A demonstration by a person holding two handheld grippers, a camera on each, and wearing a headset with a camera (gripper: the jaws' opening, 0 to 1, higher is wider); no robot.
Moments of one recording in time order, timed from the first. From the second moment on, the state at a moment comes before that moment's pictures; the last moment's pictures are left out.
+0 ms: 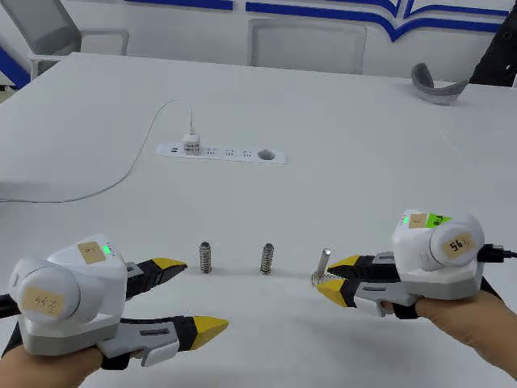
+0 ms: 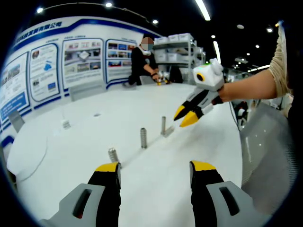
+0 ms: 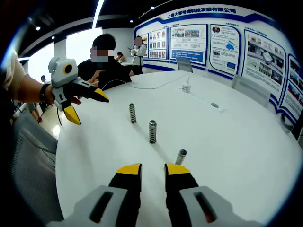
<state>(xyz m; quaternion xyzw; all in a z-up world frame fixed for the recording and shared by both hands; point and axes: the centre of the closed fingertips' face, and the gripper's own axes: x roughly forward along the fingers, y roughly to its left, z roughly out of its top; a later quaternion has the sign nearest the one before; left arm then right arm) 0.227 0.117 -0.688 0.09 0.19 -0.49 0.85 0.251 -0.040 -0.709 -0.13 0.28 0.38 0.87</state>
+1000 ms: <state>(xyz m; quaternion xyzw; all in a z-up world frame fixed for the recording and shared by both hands) 0.228 0.117 -0.689 0.10 0.19 -0.48 0.85 0.273 -0.068 -0.738 -0.13 0.30 0.38 0.86</state>
